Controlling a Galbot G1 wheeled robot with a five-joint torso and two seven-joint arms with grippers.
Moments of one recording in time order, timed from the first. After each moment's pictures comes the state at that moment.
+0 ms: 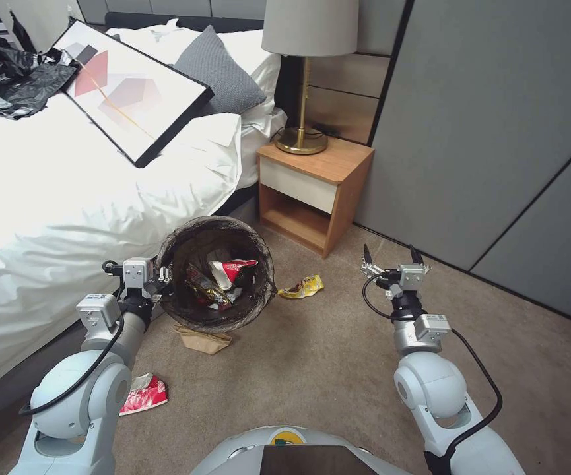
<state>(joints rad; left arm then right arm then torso) 1.51 -1.36 -0.74 -2.42 -0.32 0.61 -0.01 -1.47 1.26 0.47 2.14 0.17 0.00 0.27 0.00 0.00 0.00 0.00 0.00</state>
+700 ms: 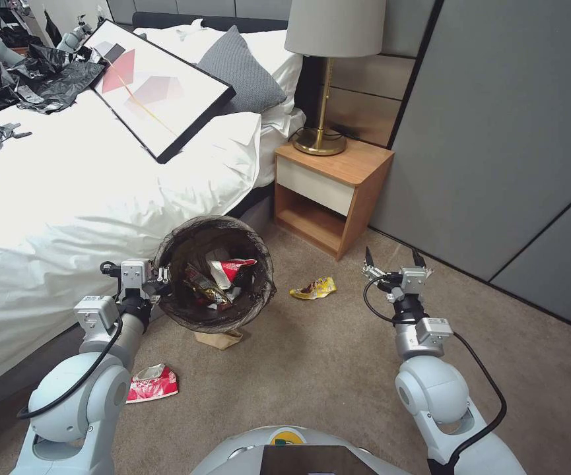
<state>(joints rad) 1.53 -1.36 -0.74 -2.43 -0.31 0.61 -0.01 -1.49 1.23 0.46 2.16 0.17 -0.02 0.31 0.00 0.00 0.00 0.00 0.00</state>
